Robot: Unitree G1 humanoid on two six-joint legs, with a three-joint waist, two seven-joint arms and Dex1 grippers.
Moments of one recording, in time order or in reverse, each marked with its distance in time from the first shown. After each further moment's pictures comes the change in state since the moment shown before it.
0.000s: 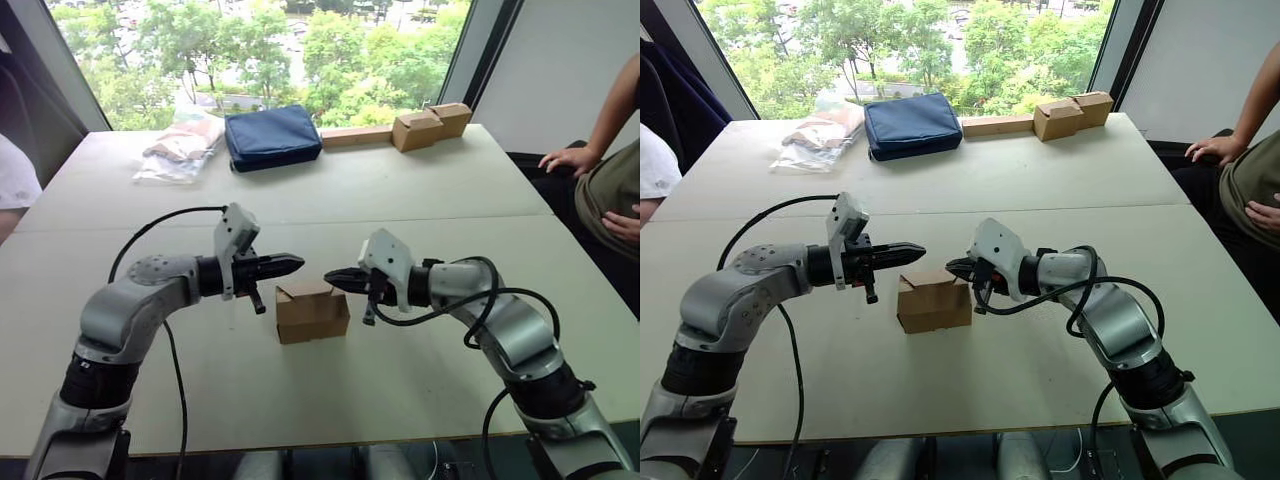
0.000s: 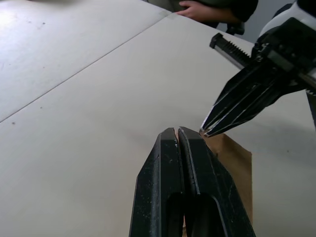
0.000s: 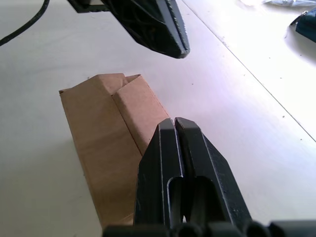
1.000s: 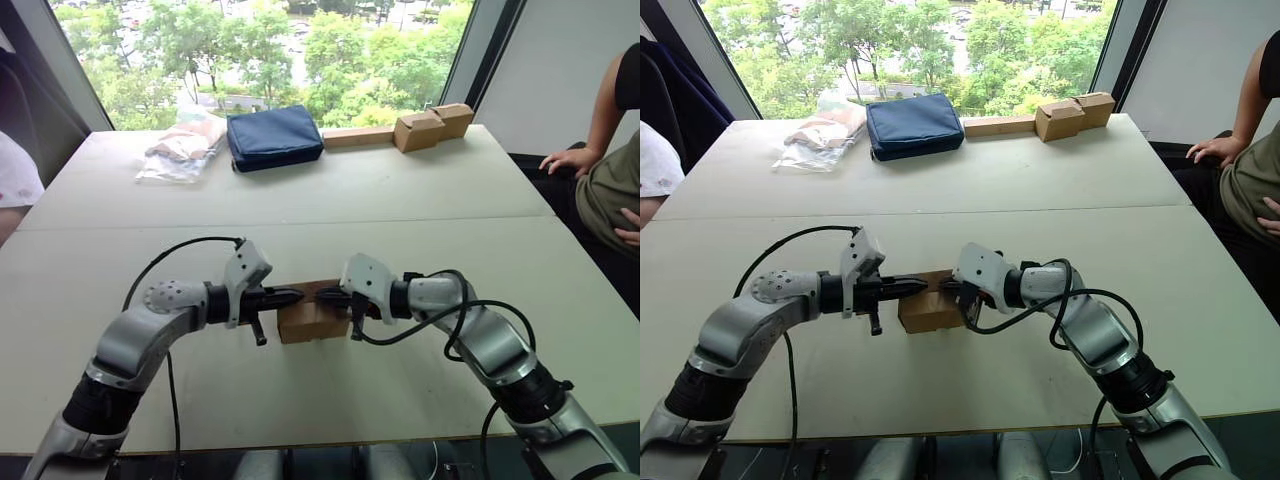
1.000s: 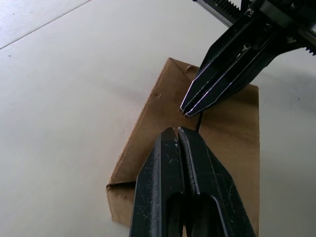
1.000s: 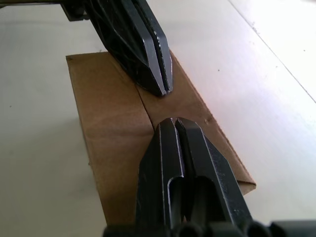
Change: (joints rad) left arm 0.119 -0.024 -0.045 0.042 0.085 -0.130 -0.011; right arm 0.023 0.026 0.094 0.088 -0.090 -0.153 -0.013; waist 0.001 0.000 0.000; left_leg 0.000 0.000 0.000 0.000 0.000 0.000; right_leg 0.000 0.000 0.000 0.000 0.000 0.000
